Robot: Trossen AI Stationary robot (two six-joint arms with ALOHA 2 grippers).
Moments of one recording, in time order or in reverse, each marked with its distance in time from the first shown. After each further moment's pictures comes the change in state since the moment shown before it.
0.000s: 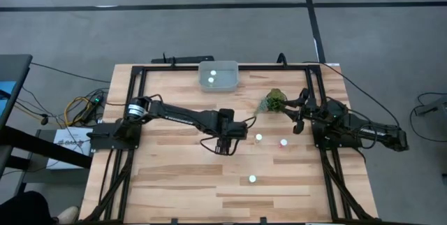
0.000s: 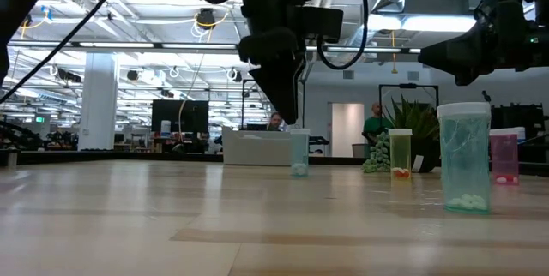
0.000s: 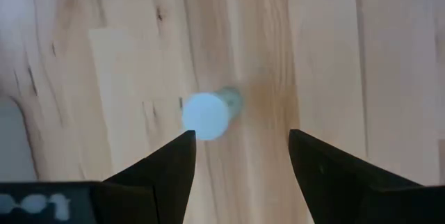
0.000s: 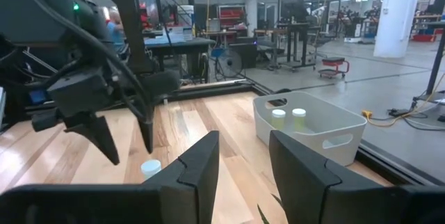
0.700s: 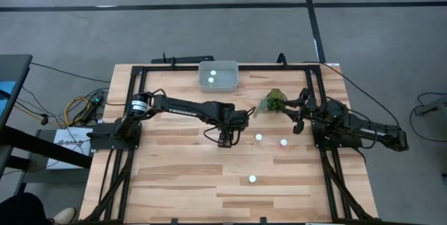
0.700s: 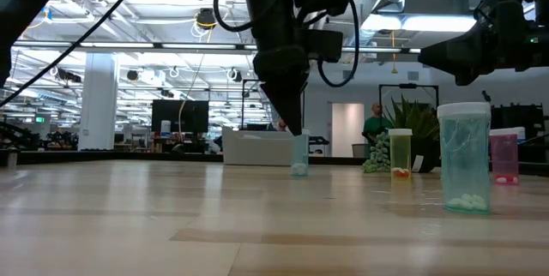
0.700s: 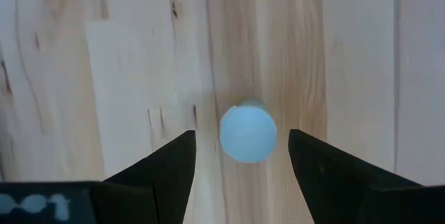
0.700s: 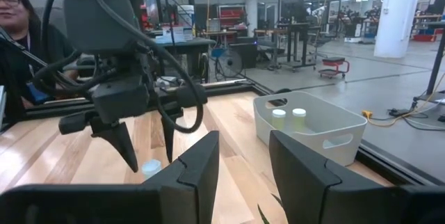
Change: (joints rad) left arm 0.091 0.024 -0.009 0.055 0.119 0.019; right arm 0.000 0.000 0.000 -0.001 0.000 0.000
